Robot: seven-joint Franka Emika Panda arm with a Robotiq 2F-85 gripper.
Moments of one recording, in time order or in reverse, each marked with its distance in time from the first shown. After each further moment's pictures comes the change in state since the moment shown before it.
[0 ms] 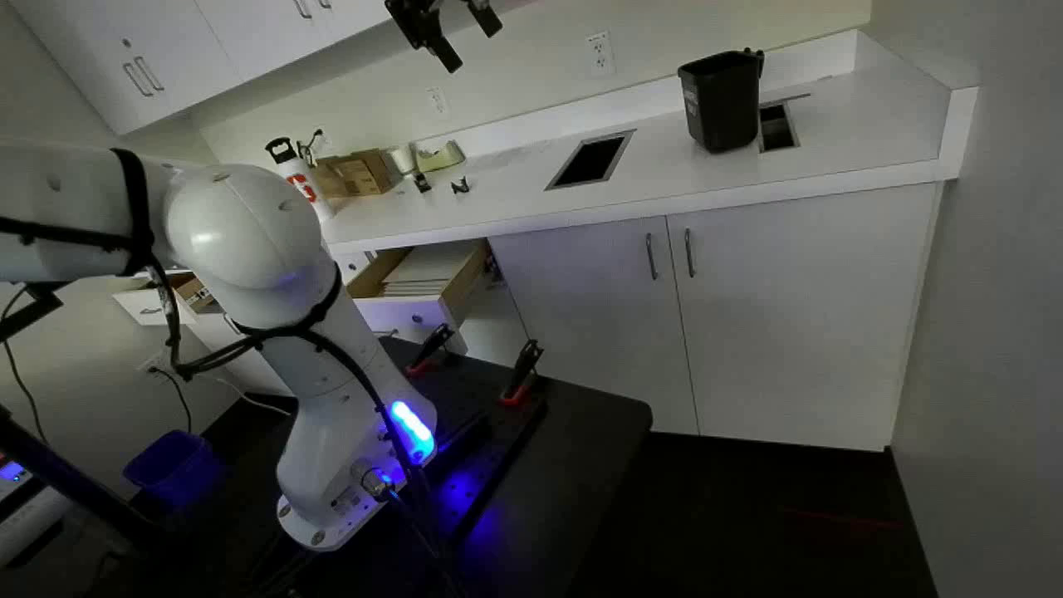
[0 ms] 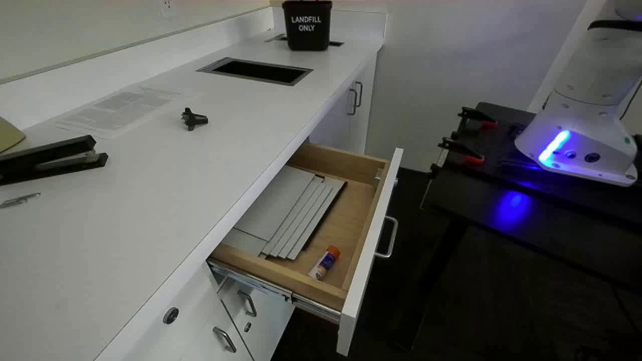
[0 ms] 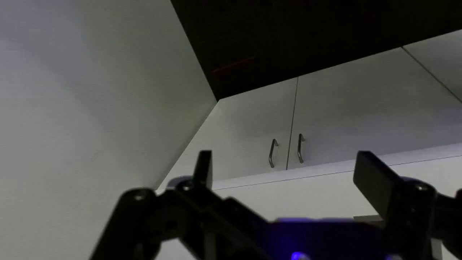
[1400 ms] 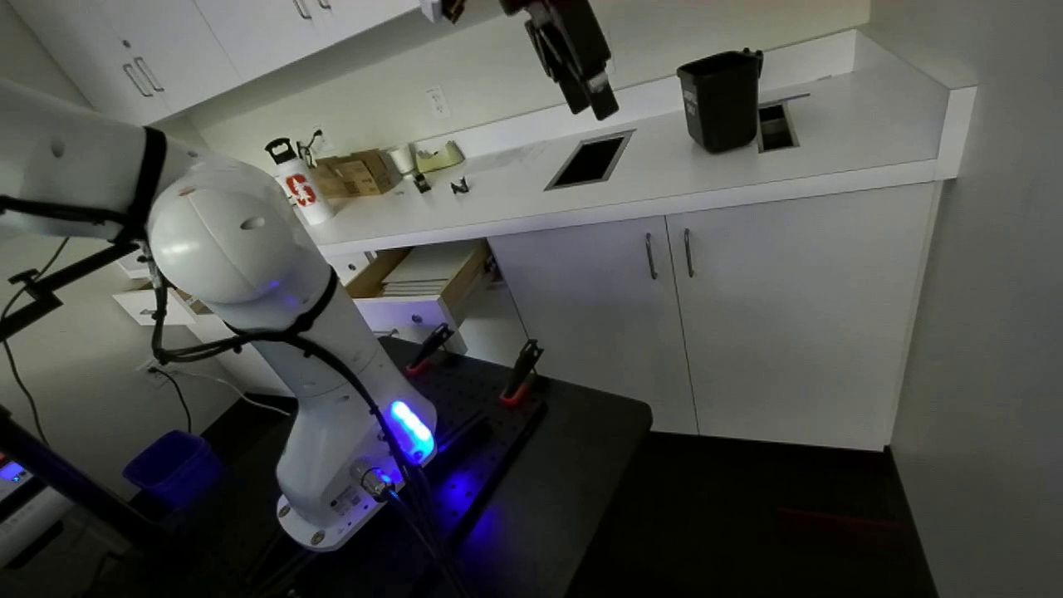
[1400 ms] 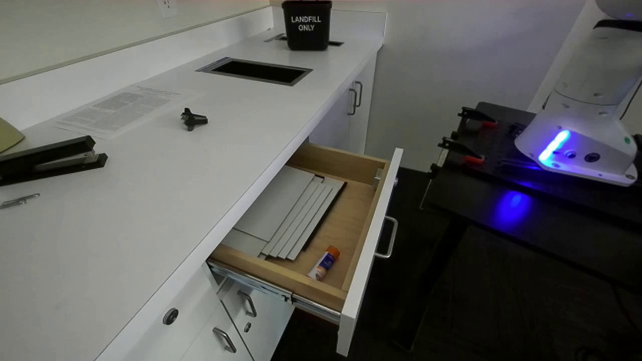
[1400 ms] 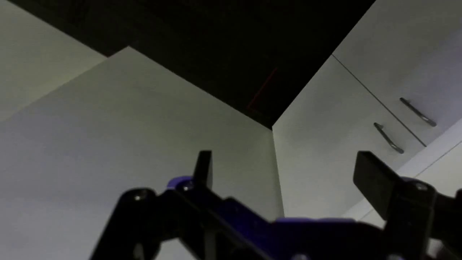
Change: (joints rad) arm -0.247 0.270 -0.267 -0.026 -0.055 0.260 0.270
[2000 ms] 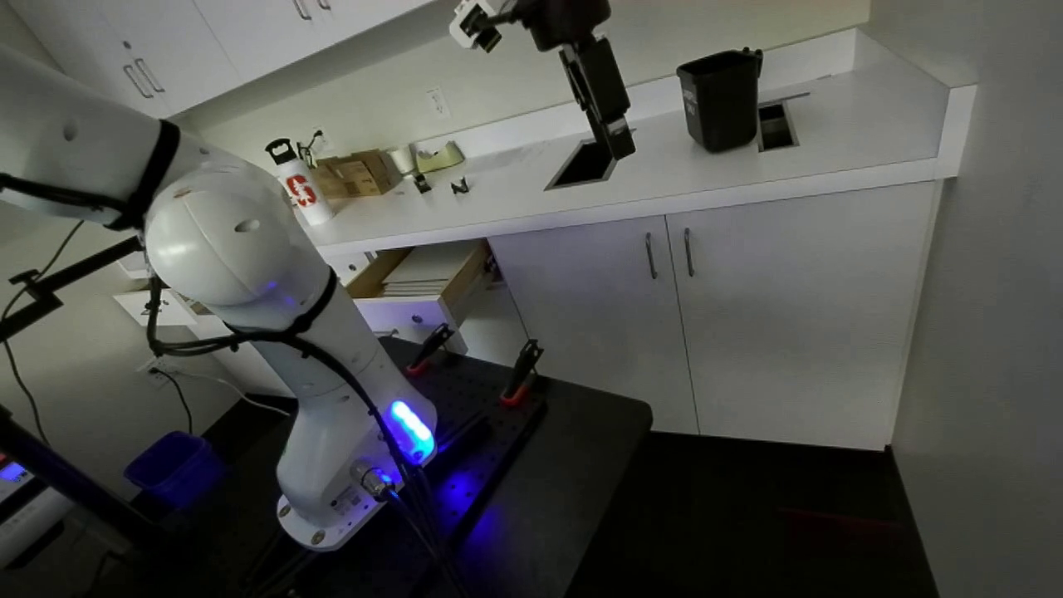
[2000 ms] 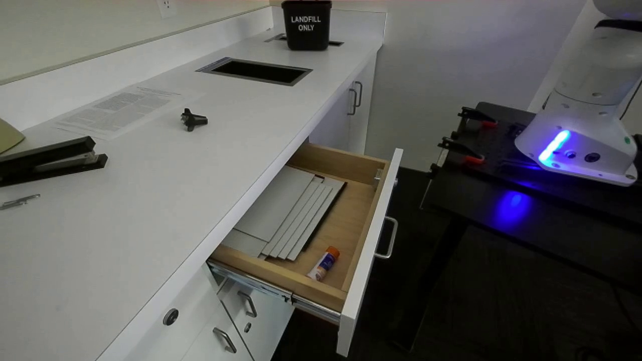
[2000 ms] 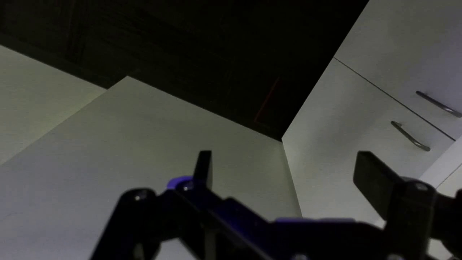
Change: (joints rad) arm -0.032 0.133 -0.008 0.004 0.048 0.077 0.074
